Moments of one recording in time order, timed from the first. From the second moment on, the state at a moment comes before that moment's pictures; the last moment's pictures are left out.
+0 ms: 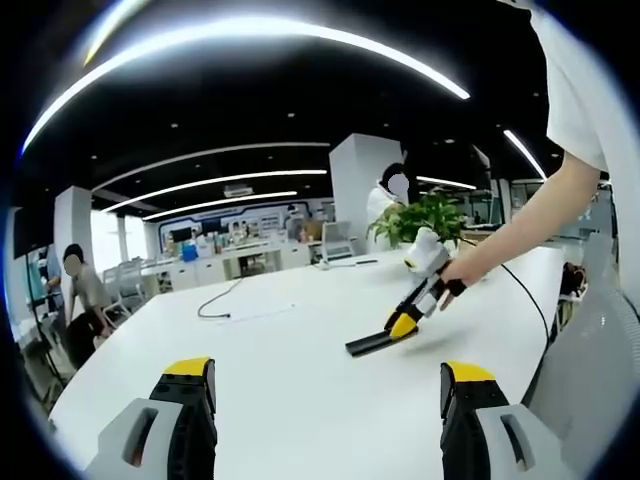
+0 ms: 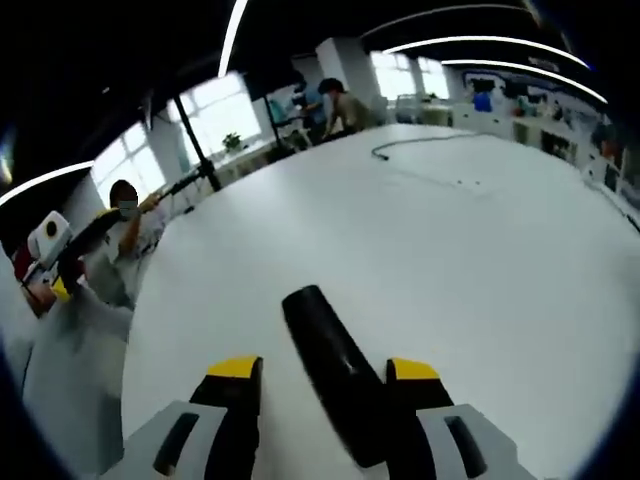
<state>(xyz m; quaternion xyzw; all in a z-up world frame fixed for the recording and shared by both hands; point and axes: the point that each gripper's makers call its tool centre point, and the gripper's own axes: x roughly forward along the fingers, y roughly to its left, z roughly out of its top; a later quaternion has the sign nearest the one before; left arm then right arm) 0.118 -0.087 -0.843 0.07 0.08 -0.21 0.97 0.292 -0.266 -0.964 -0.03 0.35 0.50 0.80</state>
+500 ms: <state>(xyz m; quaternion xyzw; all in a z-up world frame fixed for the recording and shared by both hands) 0.116 -0.093 -0.847 0.07 0.09 -0.22 0.97 0.270 -0.310 -0.935 0.03 0.26 0.40 0.88</state>
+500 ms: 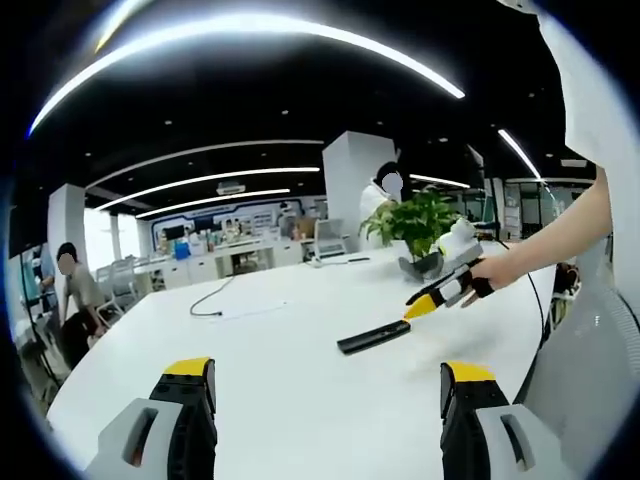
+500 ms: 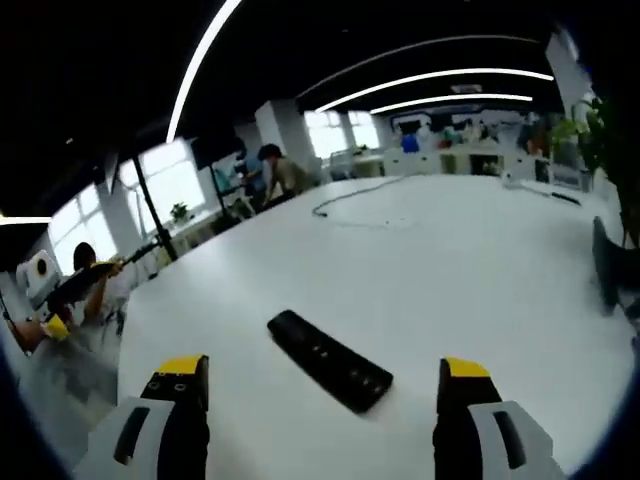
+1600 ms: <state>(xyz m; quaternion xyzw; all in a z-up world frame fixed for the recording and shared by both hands) 0.114 -0.099 -0.846 0.07 0.09 -0.24 0.97 0.165 -0.335 -0.868 0.05 0.18 0.34 0.92</state>
